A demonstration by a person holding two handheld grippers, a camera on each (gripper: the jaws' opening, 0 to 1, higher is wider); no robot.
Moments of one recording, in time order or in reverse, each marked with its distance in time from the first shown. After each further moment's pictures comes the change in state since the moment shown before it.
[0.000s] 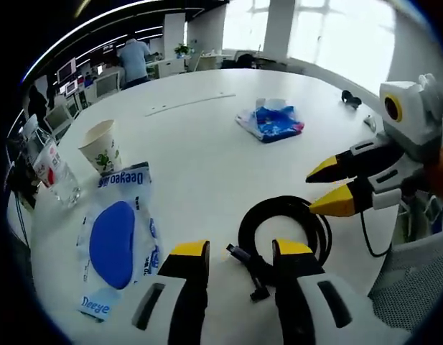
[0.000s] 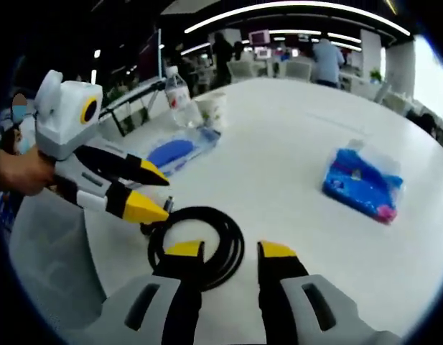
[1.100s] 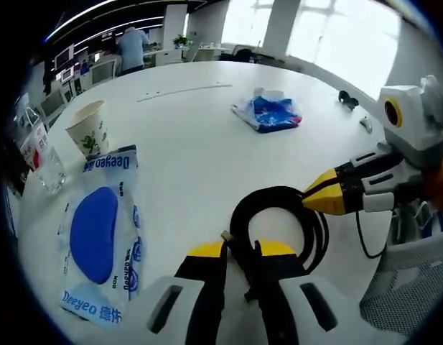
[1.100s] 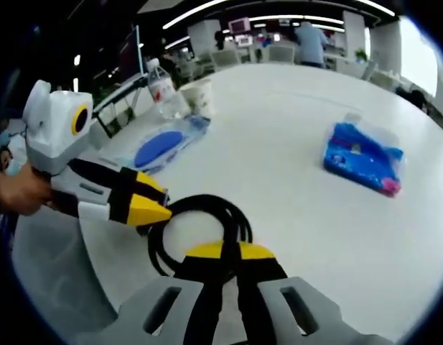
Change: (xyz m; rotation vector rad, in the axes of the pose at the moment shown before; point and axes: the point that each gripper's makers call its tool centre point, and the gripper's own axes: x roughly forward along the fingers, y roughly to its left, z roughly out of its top) left arm 0.016 -0.009 -0.016 -0.053 0.044 -0.075; right arm 0.012 0.005 -0.020 0.104 0.084 -0.043
